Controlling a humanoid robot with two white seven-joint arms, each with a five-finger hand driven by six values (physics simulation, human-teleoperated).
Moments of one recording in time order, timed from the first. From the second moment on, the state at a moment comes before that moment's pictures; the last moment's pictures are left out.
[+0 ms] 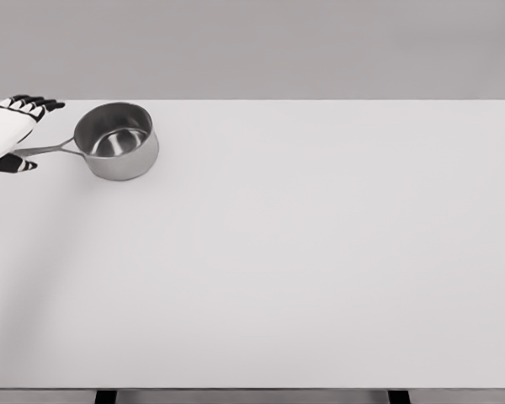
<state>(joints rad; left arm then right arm) -0.42 0.55 0.08 -1.14 -0.94 -0.61 -0.24 0.06 0.00 -0.11 0.12 -0.01 -0.20 -0.06</state>
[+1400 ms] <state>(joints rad) -0.62 0.53 0.07 -0.92 -0.99 -0.61 -0.24 0.06 0.00 -0.11 0.12 -0.01 -0.20 -0.06</state>
